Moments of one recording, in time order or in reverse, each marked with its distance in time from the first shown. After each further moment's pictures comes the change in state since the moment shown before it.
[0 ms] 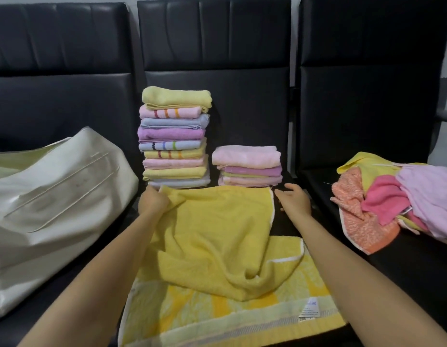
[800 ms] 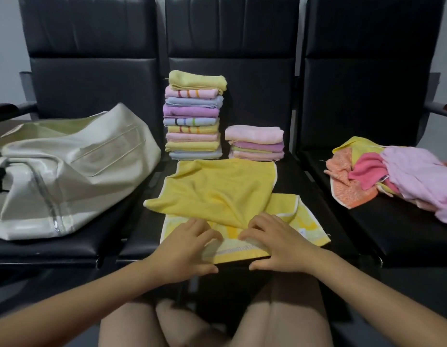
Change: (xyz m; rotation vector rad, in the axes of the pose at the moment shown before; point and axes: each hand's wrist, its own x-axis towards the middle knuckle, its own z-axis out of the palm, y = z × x) left_hand -0.242 -0.095 -0.075 0.364 -0.325 1.251; right_hand -0.228 0.017 -0.044 -0.779 -0.626 -1.118
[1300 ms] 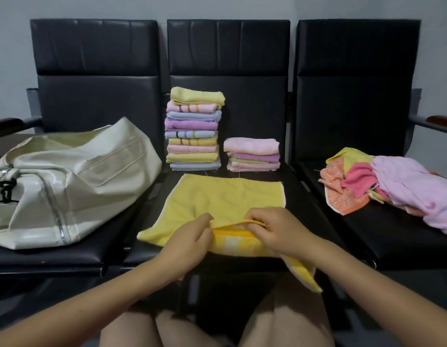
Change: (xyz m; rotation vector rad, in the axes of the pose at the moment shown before) left_hand 0.015 0.037 -0.041 -0.386 0.170 -0.309; right_hand 0.015 -0.036 -0.056 0.280 0.211 0.142
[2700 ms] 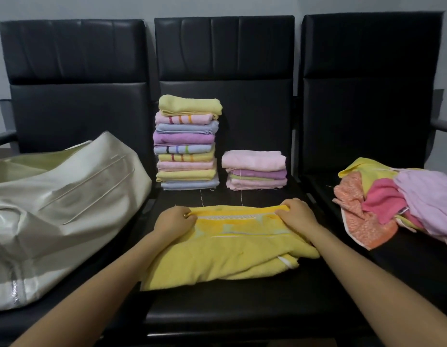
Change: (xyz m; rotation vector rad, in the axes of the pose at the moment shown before) left_hand 0.166 -0.137 0.008 0.326 -0.075 -0.471; right_hand 0.105 0.203 0.014 -0.085 0.146 0.761
